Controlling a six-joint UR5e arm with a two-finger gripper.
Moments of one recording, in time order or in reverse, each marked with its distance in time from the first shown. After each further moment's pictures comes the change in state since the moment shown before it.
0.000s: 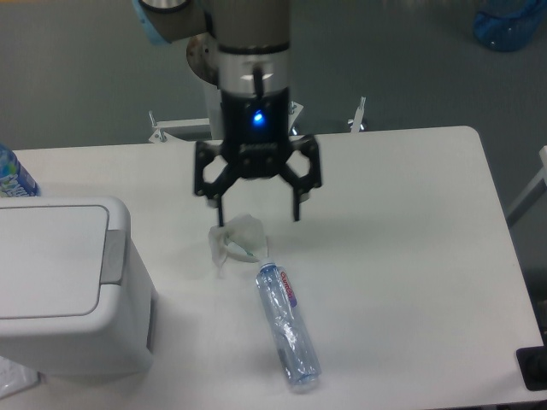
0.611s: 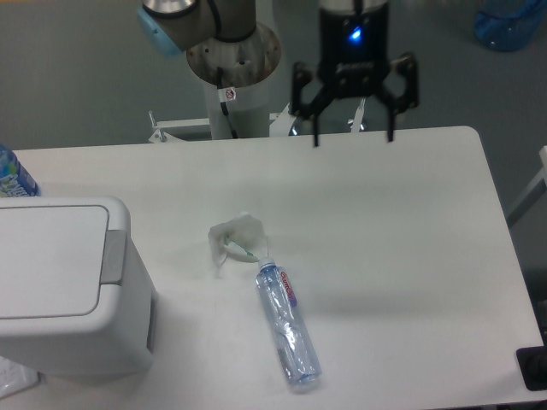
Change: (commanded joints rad) arm 0.175 0.106 -0.006 -0.146 0.000 0.289
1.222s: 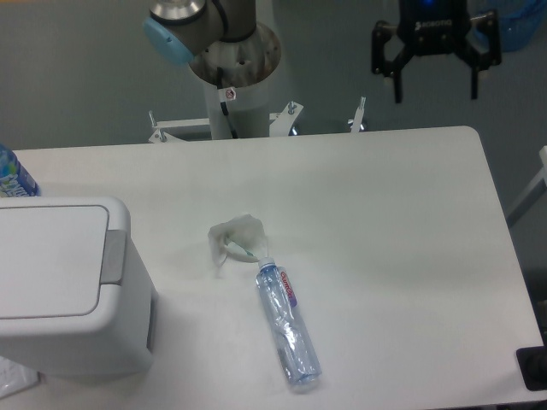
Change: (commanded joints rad) arm 0.253 0.086 0.003 -0.142 -0.002 0.469
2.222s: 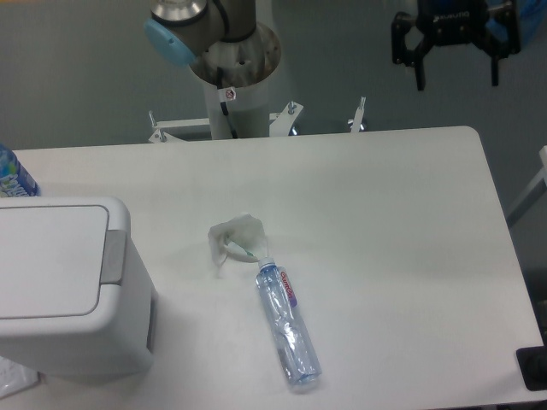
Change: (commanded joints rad) arm 0.104 -0.015 0.028 0.000 0.144 0.312
